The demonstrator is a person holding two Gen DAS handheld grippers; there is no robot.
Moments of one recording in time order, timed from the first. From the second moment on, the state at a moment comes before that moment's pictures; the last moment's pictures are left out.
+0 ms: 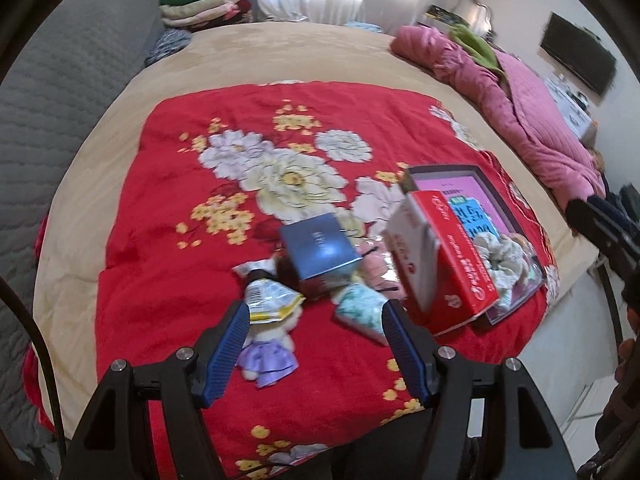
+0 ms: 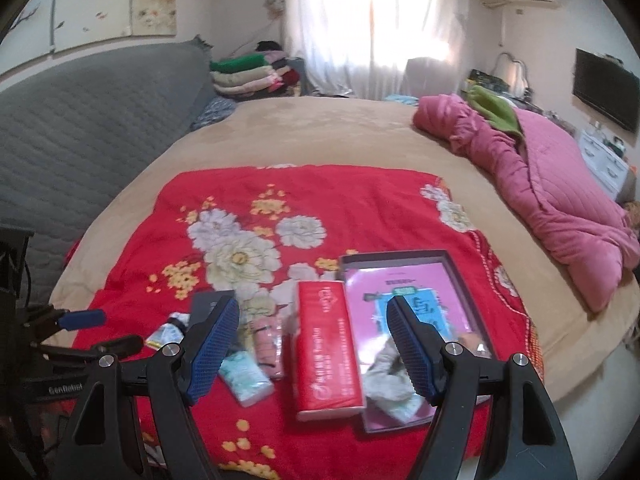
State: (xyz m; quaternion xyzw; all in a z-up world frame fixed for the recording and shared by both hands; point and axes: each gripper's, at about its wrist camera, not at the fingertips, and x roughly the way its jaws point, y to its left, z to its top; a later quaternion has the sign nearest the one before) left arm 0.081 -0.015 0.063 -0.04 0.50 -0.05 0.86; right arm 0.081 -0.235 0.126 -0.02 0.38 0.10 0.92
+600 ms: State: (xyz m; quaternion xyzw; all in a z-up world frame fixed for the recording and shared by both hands) left arm 0.067 0.057 0.004 -0.09 0.55 0.00 0.83; right arm 0.083 -0.162 0.045 -0.08 0.44 0.17 0.88
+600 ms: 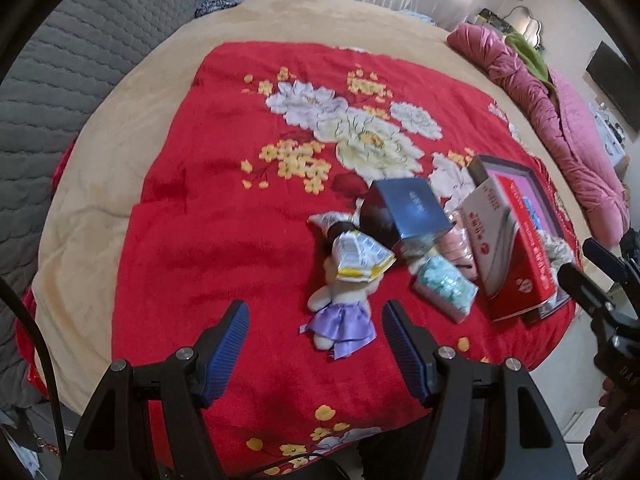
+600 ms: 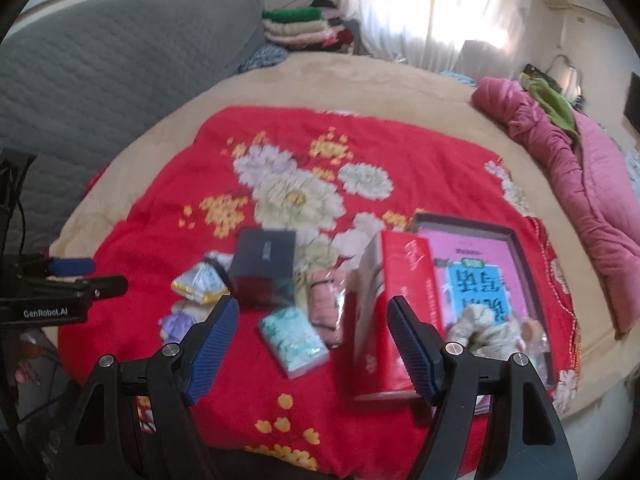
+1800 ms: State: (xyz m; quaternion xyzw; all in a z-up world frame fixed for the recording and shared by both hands) left arm 0.119 0.029 -0.101 -0.07 0.63 -0.03 0.78; right arm 0.139 -0.107 -0.120 -0.17 0.58 0.18 0.77
